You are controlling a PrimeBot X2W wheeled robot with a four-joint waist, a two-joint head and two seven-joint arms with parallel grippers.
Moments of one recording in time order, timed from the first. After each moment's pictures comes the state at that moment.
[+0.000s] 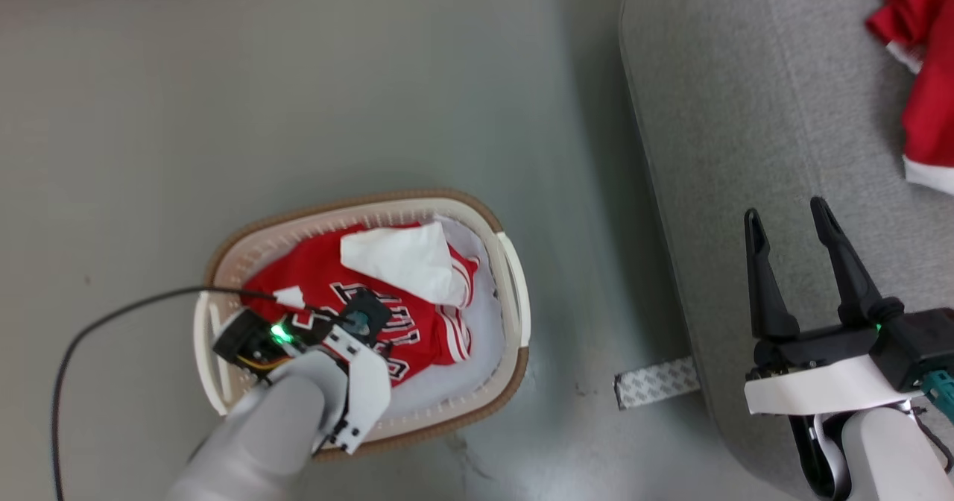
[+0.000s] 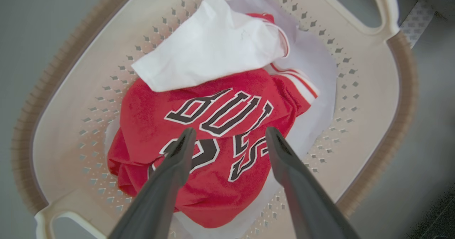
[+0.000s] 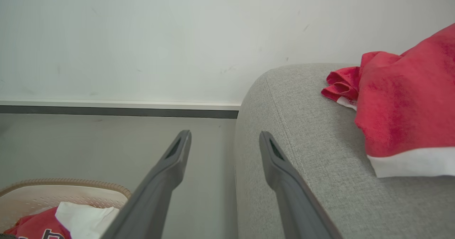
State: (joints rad) left arm -0.77 0.09 -0.52 1.15 0.11 -0.12 -0.04; right arm -0.32 -0.05 0.07 0.16 0.17 0.13 -0.26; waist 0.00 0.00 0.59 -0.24
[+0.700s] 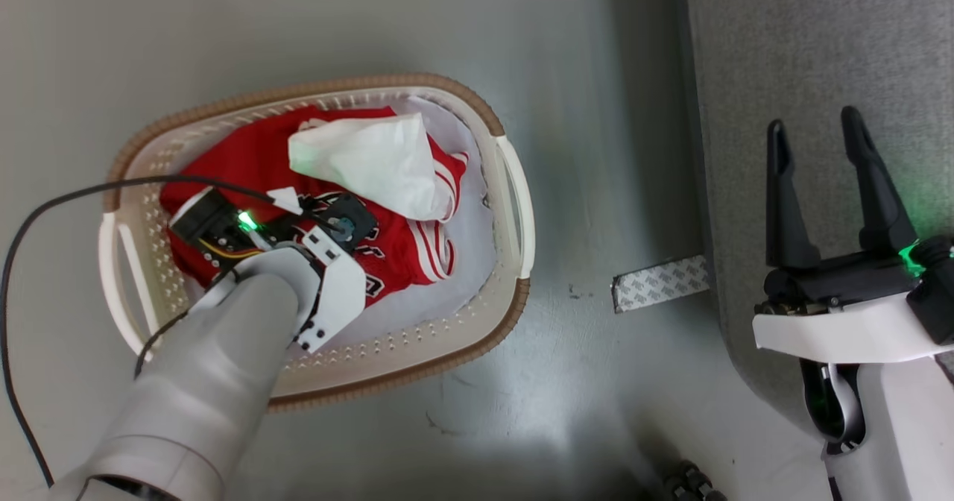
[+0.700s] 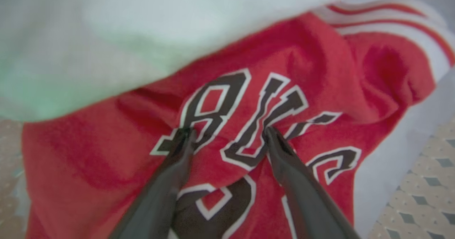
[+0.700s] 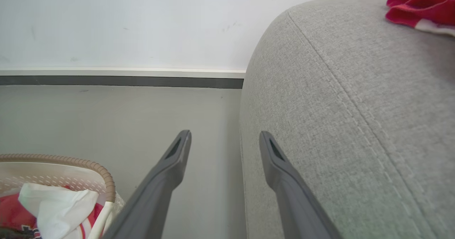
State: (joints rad) left arm -1.03 0.15 -0.64 1.25 0.20 -0.10 -0.06; right arm -0.44 -0.05 0.09 0.08 0.22 0.13 -0.27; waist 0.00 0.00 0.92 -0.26
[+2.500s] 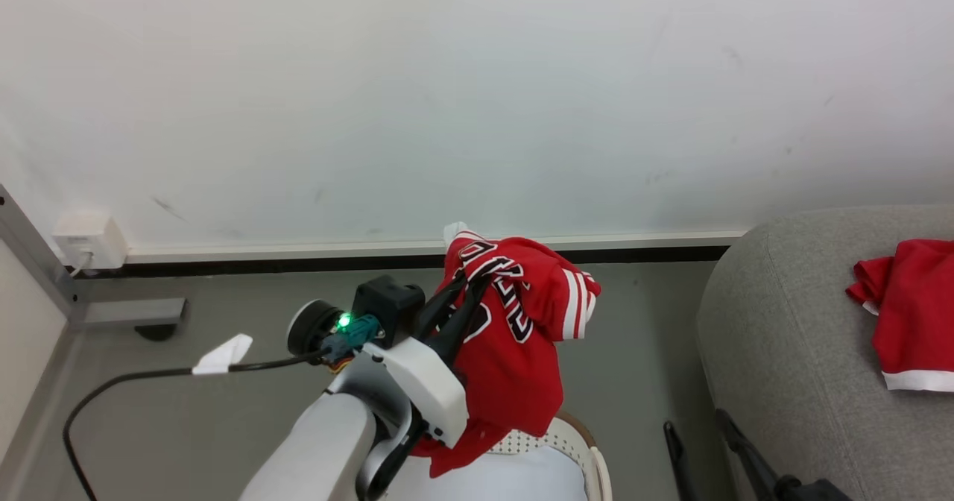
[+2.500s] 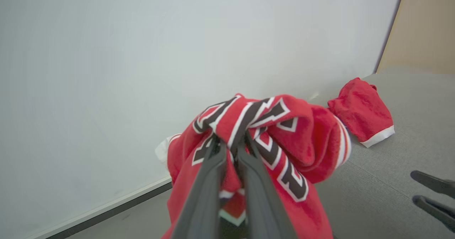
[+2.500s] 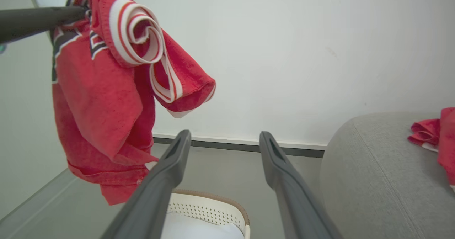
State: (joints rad) left arm -0.52 0.13 -0.55 0.38 -0.31 -0.06 -0.07; right arm 0.00 -0.05 0.23 0.26 0.26 0.13 -0.26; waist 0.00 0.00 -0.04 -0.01
